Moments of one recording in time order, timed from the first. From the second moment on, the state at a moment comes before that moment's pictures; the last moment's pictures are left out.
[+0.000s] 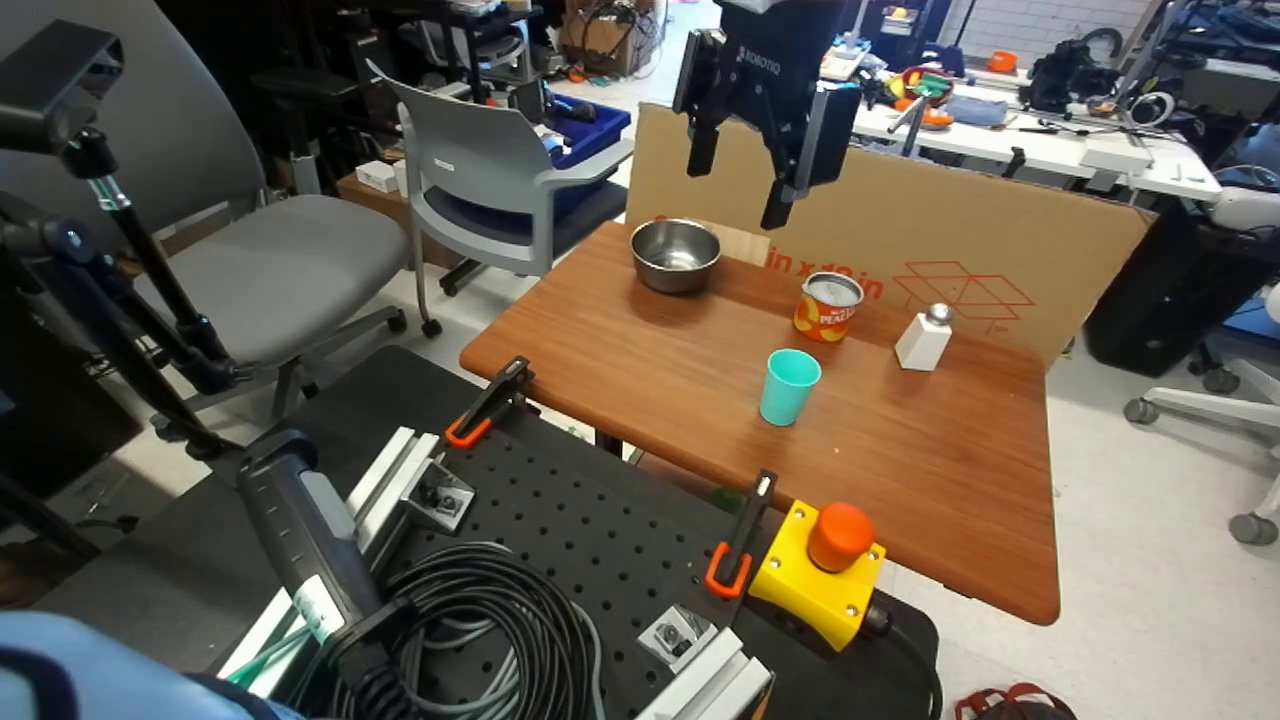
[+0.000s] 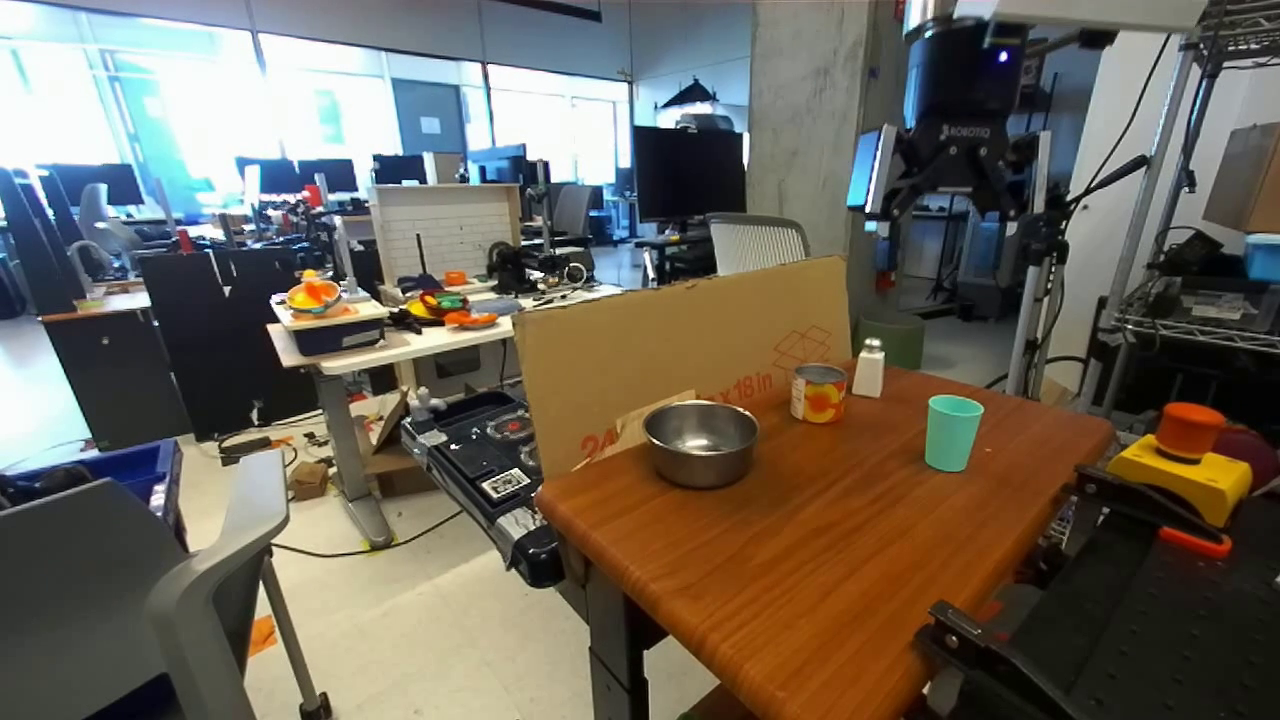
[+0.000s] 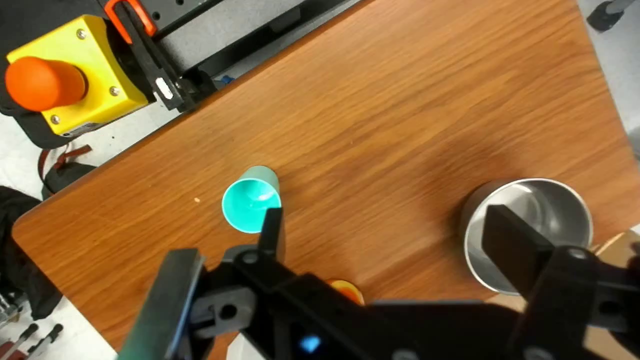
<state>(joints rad) -0.06 -0.05 0.02 -2.41 0.05 2.30 0.37</state>
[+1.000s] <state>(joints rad) -0.08 0.24 -0.16 -2.35 -0.08 2.47 0.34</state>
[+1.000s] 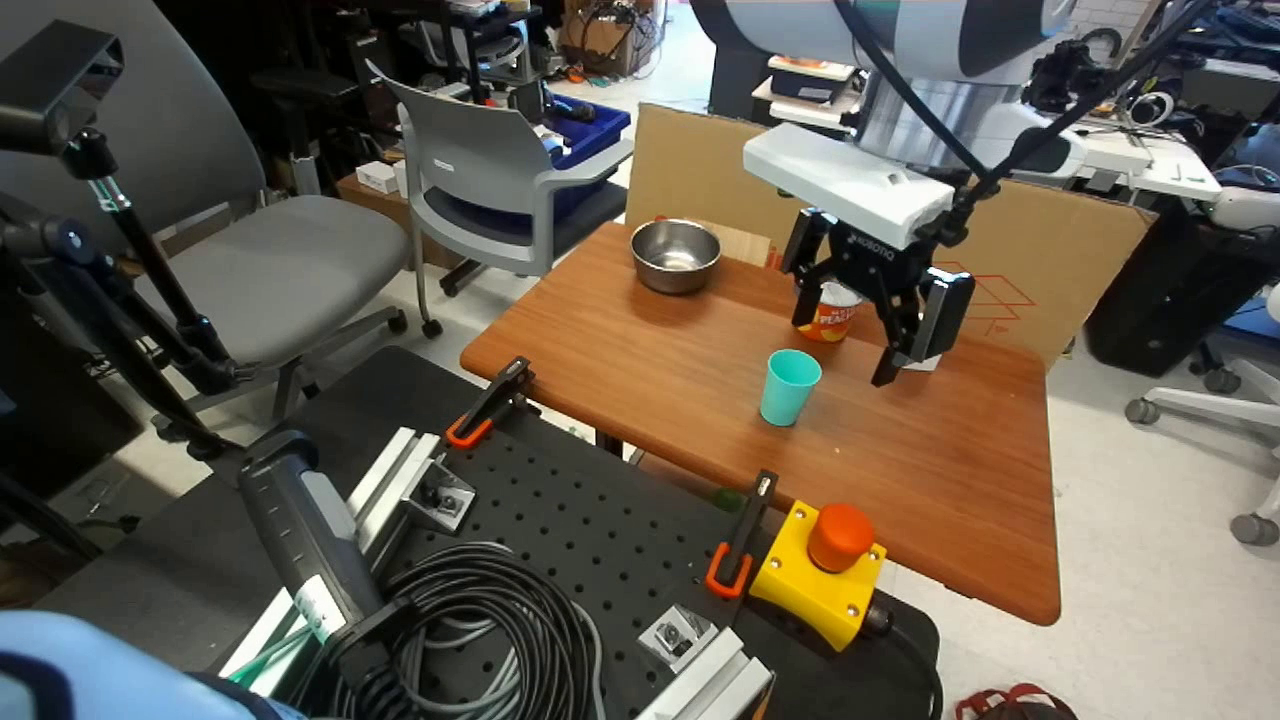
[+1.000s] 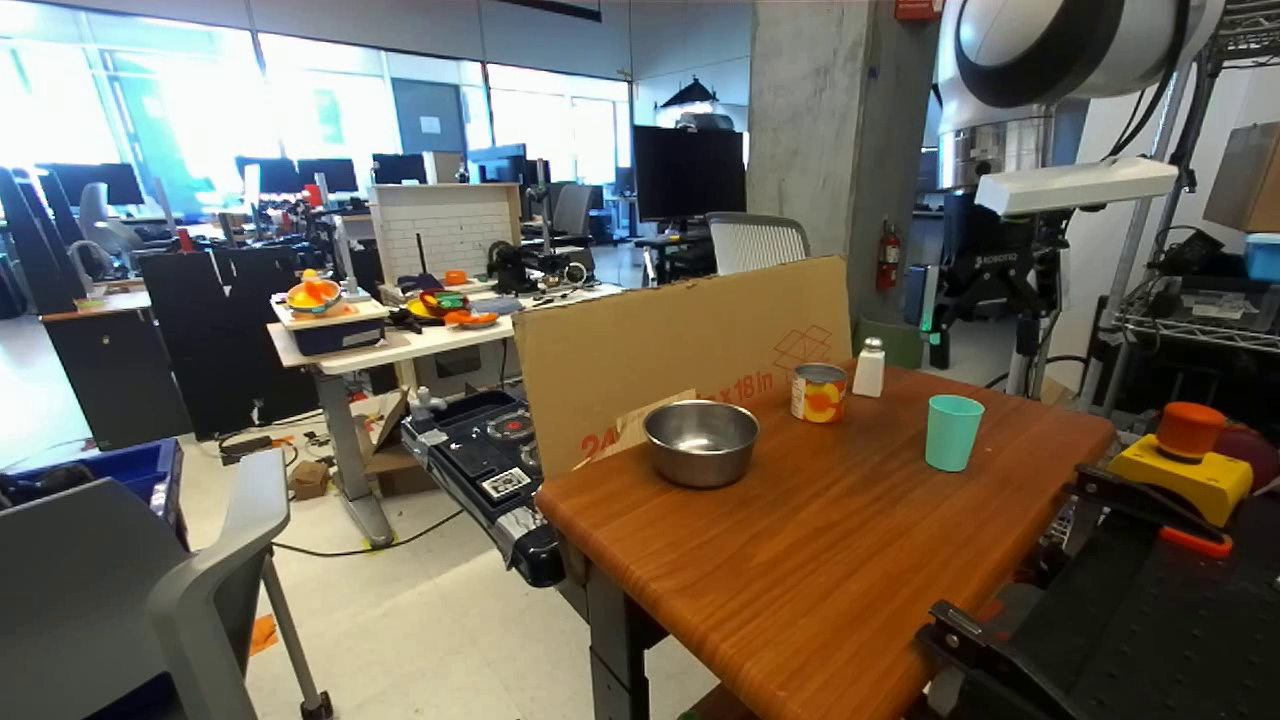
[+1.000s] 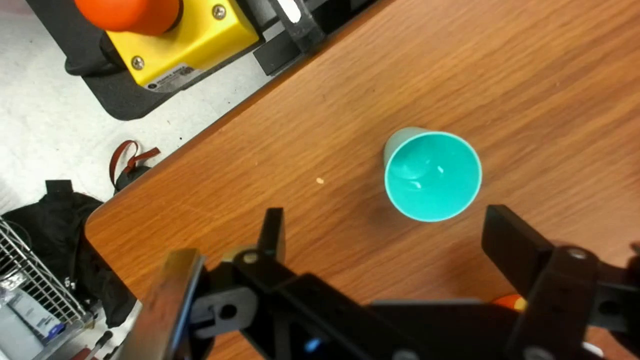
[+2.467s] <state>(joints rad) -0.05 0.38 -0.18 -2.33 -0.15 2.52 0.31</state>
